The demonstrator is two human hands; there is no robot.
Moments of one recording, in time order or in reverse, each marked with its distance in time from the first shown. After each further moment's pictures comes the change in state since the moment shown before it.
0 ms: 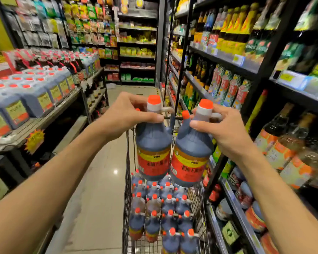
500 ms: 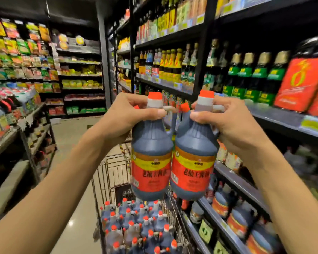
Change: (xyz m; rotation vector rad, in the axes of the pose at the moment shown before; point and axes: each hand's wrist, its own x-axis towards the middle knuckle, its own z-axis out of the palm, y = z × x) left_hand -0.004 0.079 0.026 -0.326 -0.234 0.231; right_hand -0.074 -0.130 -0.009 -0.101 0.277 -0.049
